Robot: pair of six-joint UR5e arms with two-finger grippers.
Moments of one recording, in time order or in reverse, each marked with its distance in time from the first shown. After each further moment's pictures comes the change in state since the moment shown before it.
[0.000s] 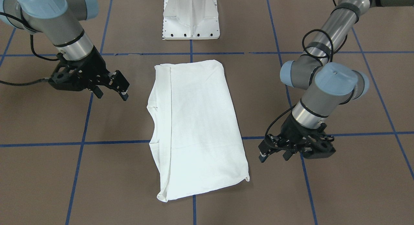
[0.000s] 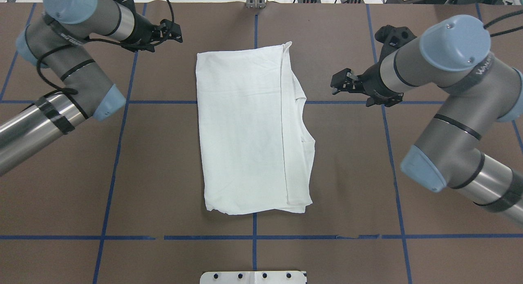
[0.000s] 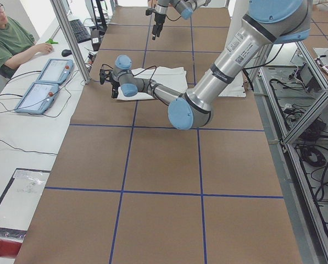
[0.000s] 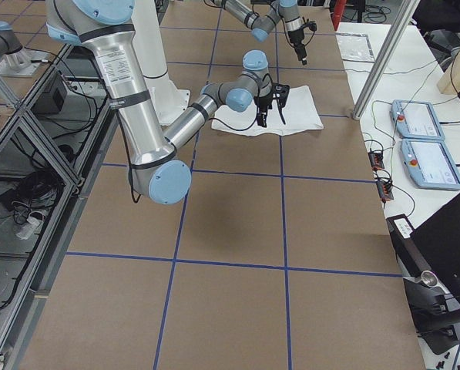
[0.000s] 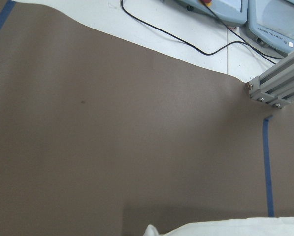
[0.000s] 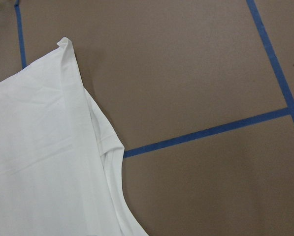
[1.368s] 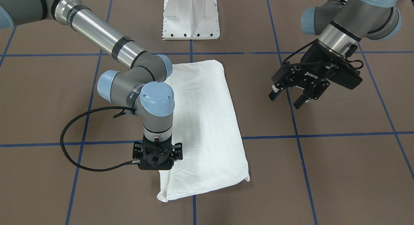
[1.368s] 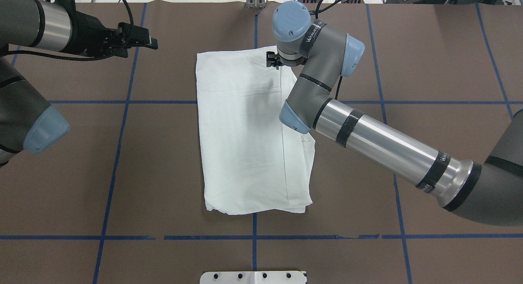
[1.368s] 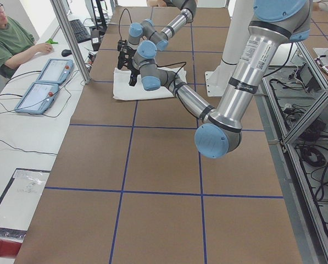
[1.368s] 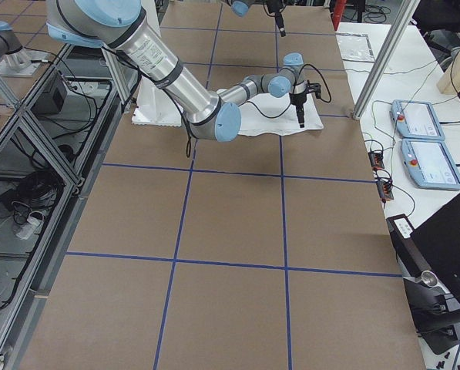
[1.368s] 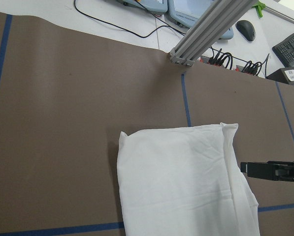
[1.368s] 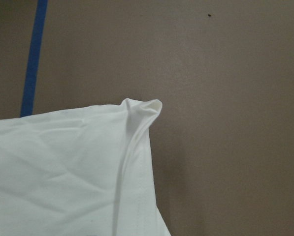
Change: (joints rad) left arm -0.018 0.207 -0.464 0.095 -0.049 0.034; right arm -0.065 0.548 -0.845 0.085 -0.252 -0.281
